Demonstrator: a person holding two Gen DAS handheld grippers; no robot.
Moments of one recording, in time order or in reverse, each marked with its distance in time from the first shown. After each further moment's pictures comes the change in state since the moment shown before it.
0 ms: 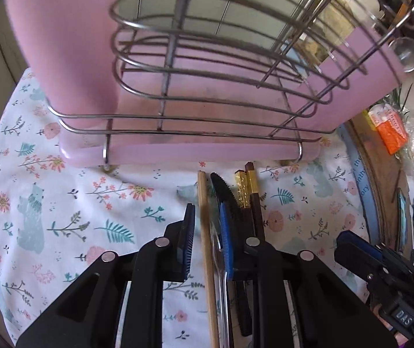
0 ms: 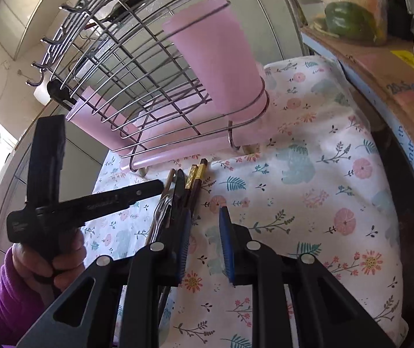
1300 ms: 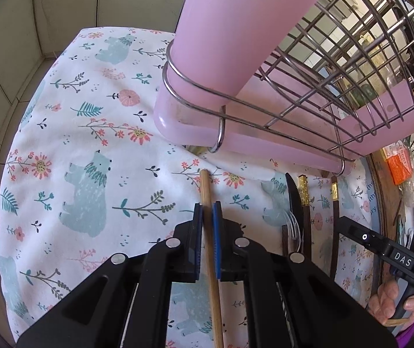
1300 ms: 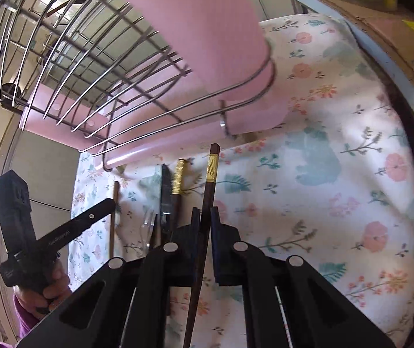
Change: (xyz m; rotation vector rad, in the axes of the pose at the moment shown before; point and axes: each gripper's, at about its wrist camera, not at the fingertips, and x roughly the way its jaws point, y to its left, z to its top) left arm -0.023 0.079 -0.016 -0.179 -0.034 -0.013; right arm 0.045 -0.002 0.032 0.089 0.198 -0.104
